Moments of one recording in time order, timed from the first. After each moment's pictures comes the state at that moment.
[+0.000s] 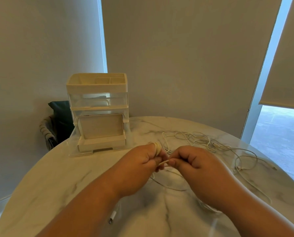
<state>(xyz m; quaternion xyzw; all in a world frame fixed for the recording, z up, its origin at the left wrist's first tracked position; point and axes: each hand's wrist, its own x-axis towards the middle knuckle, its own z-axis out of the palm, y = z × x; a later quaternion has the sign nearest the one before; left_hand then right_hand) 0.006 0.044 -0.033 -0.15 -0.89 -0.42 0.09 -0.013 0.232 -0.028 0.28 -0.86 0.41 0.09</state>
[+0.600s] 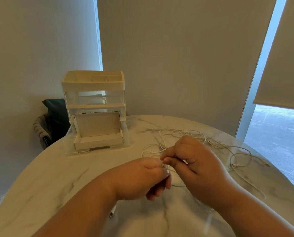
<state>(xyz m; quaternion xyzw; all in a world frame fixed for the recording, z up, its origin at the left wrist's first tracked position) 0.021 0.050 -0.024 -0.15 -0.85 -0.48 -0.13 -0.017 0.231 -0.034 0.39 -0.81 0.35 0.25</state>
